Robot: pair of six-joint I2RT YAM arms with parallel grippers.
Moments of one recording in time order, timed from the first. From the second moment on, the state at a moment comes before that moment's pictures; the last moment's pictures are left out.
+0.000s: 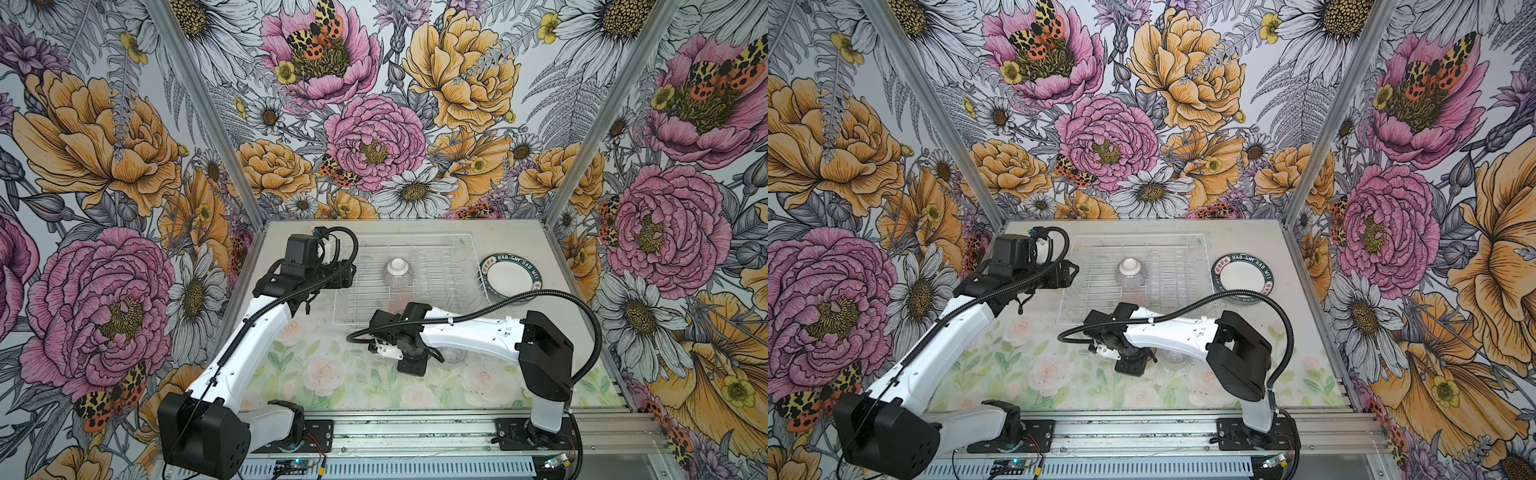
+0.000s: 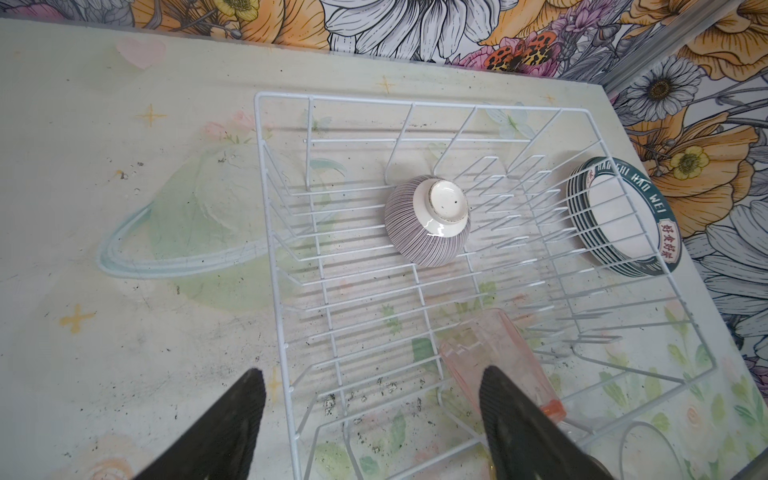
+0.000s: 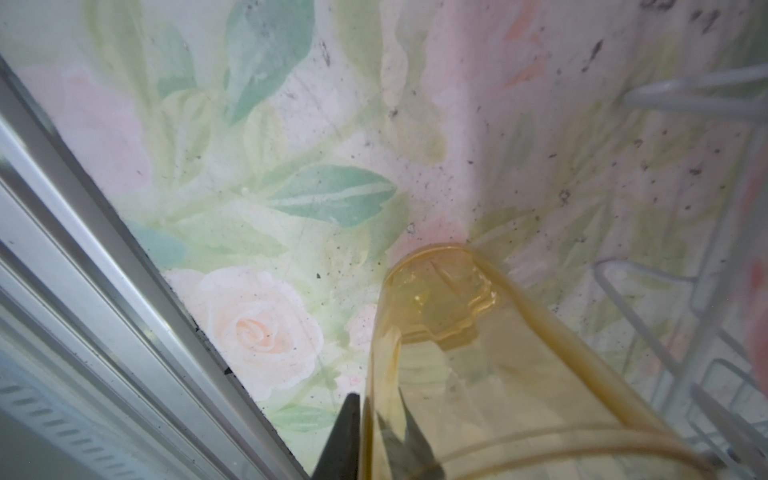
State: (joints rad) left arm -0.24 1.22 1.12 -0.60 0.16 -0.23; right arm 1.11 1.88 1.46 -1.19 0.05 -0.23
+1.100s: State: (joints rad) left arm -0.67 1.41 1.25 -0.74 -0.06 -0.25; right arm 0.59 1.22 1.32 -0.93 0.01 0.00
